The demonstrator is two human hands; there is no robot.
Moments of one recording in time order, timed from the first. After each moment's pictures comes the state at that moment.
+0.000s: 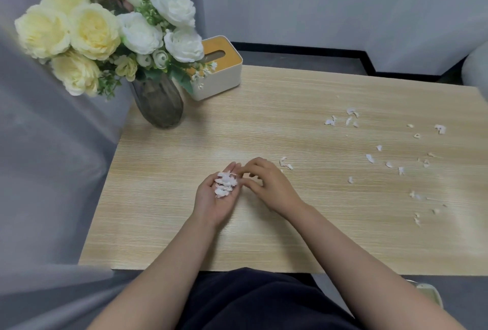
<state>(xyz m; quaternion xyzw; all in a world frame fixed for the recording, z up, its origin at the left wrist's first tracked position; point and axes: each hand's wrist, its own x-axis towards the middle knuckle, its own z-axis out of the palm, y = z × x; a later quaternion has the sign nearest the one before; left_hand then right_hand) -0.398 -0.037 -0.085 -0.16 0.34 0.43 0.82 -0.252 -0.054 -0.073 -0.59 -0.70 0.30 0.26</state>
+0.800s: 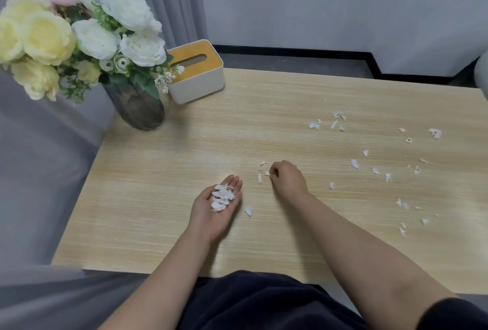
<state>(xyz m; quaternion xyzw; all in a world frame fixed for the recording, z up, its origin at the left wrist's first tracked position) -0.342 -0.066 -0.088 -0.12 0.38 0.43 0.81 -0.144 -0.033 -0.124 -0.76 -0.58 0.27 0.08</state>
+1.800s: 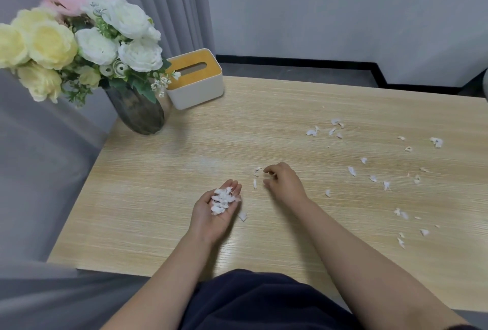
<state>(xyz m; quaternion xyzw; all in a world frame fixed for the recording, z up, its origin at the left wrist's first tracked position) -0.325 -0.068 -0.102 -0.12 0.40 0.45 0.79 -0.134 -0.038 -0.113 -0.71 -0.61 0.31 0.16</state>
